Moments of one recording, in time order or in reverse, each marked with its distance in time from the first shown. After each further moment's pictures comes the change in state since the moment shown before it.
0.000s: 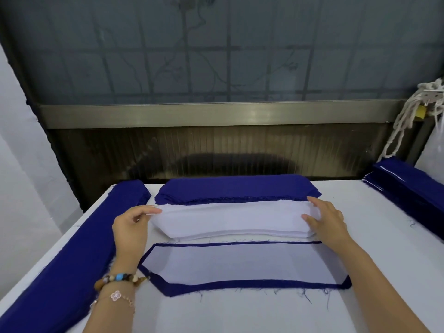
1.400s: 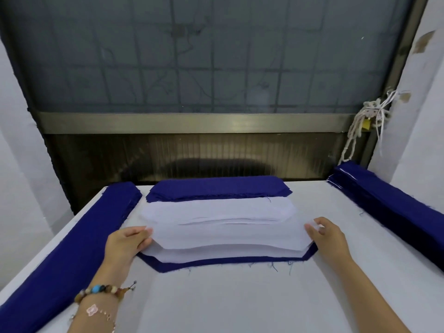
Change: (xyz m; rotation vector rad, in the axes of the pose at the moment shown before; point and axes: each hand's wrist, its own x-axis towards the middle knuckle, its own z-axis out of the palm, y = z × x) left_hand -0.048 0.020 -0.027 -0.347 -0.133 -0.546; right_hand -0.072 0.055 -0.033 0.345 0.158 0.111
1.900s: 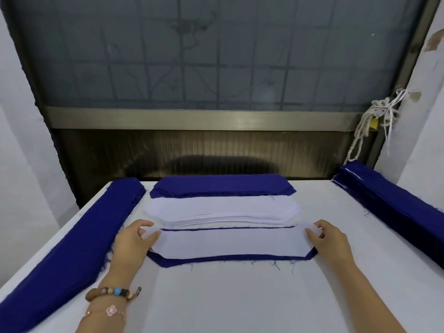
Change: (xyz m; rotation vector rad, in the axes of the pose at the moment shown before) left_hand -0.008 -0.011 -0.002 0.635 0.035 0.333; right_hand -0.008 0.001 0.001 -0.198 0.000 -0.066
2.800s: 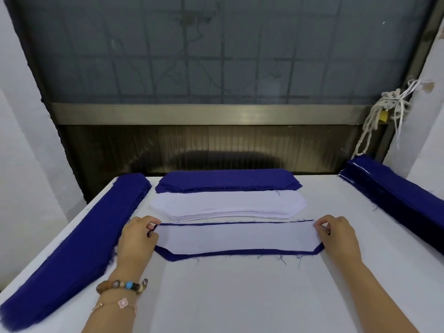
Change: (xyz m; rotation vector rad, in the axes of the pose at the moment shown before) left_hand -0.001 -0.008 -0.003 0.258 -0.002 0.141; right_hand 0.002 0.005 0.007 -0.105 0.078 -0.066
